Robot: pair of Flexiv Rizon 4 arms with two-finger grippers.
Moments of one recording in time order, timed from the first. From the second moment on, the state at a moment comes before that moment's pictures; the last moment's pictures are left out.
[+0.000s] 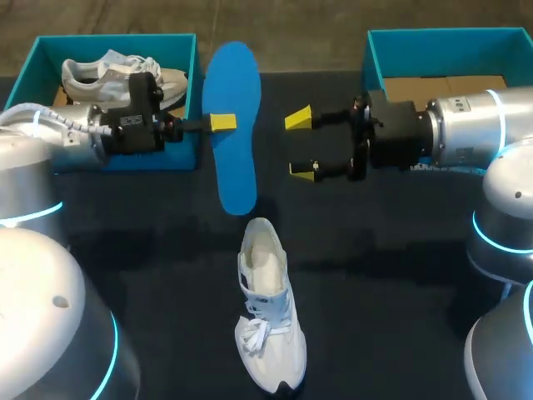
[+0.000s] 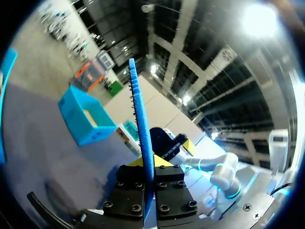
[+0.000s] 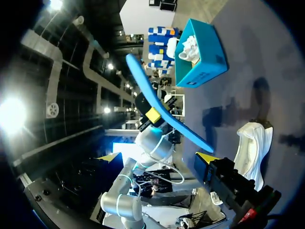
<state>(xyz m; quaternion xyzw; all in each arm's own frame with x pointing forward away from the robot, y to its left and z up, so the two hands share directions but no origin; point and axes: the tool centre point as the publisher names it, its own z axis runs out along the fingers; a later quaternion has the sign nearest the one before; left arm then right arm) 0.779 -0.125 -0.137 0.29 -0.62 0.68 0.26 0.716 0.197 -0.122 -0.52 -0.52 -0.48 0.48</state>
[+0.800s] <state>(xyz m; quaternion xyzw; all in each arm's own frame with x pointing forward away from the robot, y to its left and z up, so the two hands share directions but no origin) 0.783 -0.104 -0.125 0.00 -0.67 0.75 0.00 0.717 0.197 -0.122 -0.52 -0.52 -0.48 0.48</state>
